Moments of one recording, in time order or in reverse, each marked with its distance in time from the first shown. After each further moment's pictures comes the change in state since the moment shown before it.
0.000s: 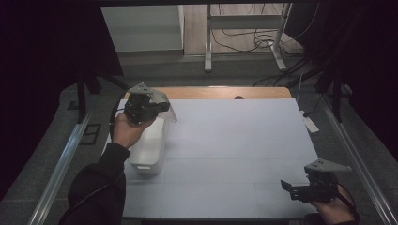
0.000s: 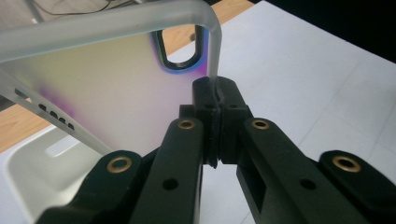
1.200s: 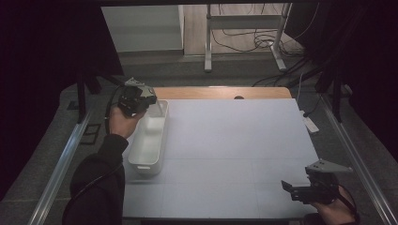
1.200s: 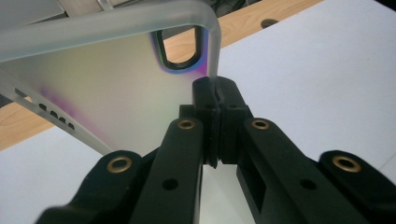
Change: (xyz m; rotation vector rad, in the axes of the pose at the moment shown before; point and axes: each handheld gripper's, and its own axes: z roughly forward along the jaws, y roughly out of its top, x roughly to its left) left arm 0.048 -0.008 0.018 0.063 0.182 -0.099; right arm 0.000 -0.001 -0.002 0.000 -0.005 0.001
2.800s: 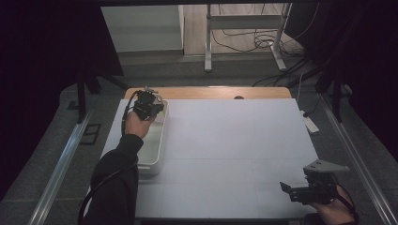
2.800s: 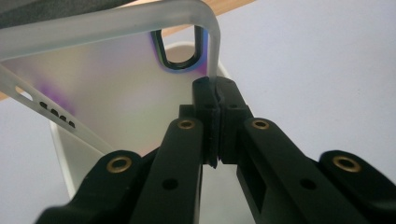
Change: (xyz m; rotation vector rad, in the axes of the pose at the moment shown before) left arm 0.006 -0.017 0.076 0.139 0.059 -0.056; right arm 0.002 0.001 0.003 0.028 0.013 -0.024
